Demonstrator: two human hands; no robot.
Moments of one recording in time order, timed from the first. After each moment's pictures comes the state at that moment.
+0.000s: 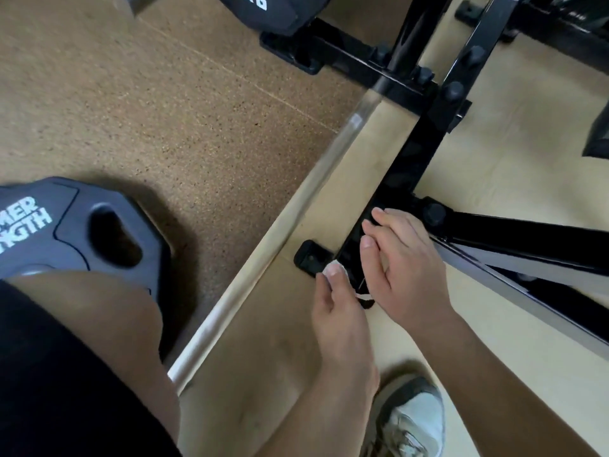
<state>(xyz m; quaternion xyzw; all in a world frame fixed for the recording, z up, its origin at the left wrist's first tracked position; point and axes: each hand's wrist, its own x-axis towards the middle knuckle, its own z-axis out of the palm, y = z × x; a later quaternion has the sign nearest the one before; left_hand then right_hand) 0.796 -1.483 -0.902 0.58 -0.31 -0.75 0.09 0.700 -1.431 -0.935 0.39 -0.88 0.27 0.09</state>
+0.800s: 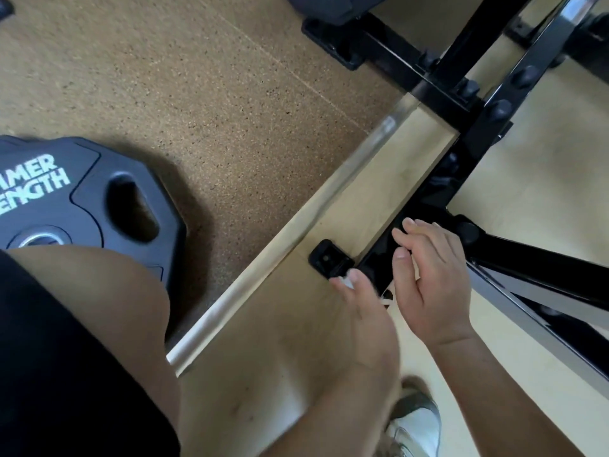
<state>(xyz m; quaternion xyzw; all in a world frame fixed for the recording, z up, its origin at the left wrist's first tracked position) 0.788 -1.476 -0.937 0.53 -0.30 -0.79 -0.01 0.694 -1.430 -0.947 0.40 -0.87 0.29 0.08</state>
